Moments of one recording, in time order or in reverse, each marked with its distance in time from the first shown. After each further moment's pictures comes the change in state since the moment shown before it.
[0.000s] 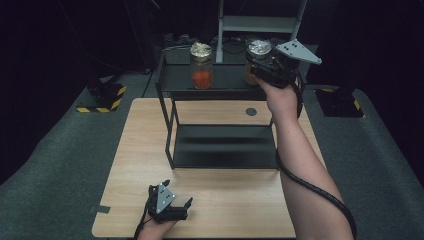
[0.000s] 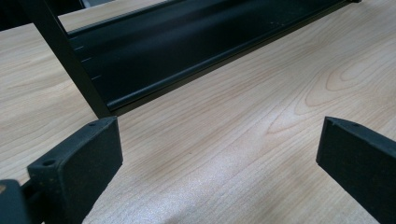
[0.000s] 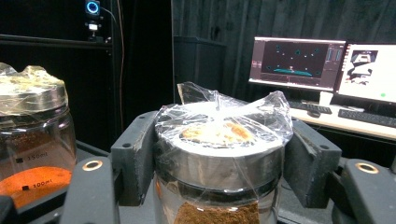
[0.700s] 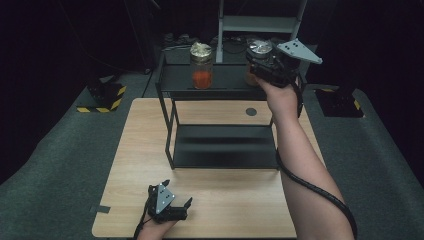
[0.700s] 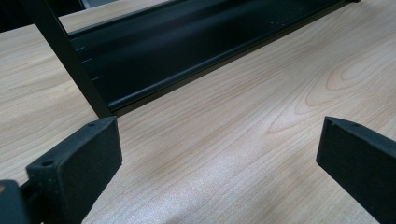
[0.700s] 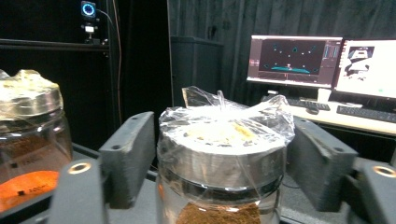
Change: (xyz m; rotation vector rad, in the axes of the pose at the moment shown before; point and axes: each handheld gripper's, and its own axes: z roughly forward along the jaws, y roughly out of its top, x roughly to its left) left arm 0.000 0.000 0.000 -0.002 0.002 0.000; right arm 0.001 0.001 0.000 0.004 -0.010 0.019
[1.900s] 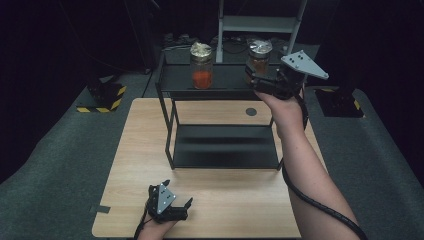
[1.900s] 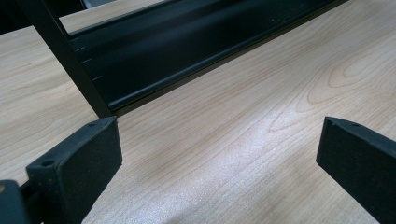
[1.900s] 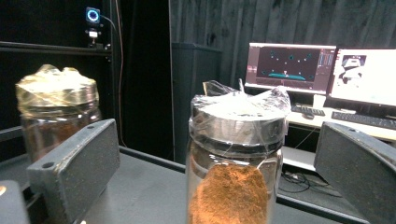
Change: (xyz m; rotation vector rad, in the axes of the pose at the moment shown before) left arm -0.003 0.001 0.001 0.007 0.009 0.012; right arm 0.016 -0.009 -0.035 -0.036 -0.011 -0.017
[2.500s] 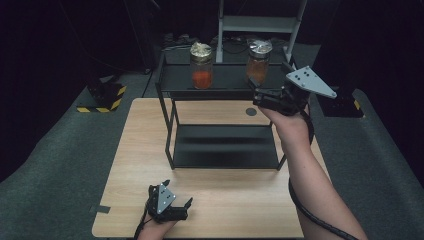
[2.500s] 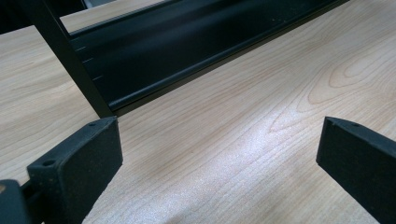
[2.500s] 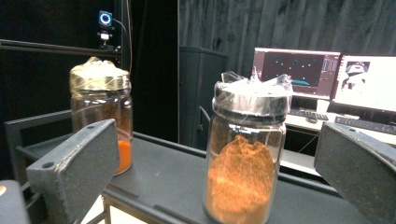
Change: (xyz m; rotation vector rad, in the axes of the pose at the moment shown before) left arm -0.001 0.000 0.000 0.001 0.004 0.000; right arm 0.008 -0.011 -0.038 -0.020 0.025 -0.016
